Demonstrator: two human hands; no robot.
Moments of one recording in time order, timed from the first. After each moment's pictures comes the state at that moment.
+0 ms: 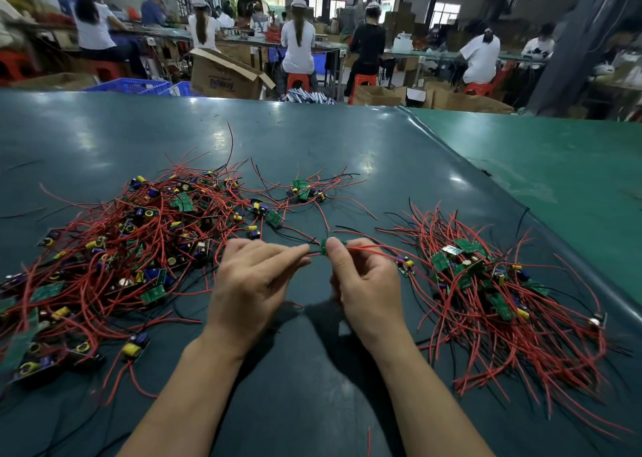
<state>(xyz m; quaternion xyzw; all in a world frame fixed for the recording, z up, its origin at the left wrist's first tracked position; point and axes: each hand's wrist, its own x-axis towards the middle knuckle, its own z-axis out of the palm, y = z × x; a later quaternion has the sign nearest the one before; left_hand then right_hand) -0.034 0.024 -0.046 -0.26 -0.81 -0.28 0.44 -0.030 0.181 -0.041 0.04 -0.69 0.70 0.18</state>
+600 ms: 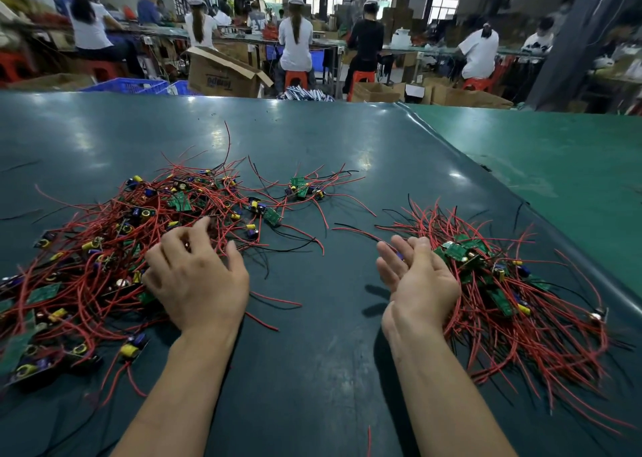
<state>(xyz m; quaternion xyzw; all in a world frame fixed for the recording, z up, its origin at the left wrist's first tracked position) -0.042 0.009 -0.051 0.20 -0.88 -0.21 0.37 -0.038 0.208 -0.032 -0.24 -0.40 0.84 0.27</state>
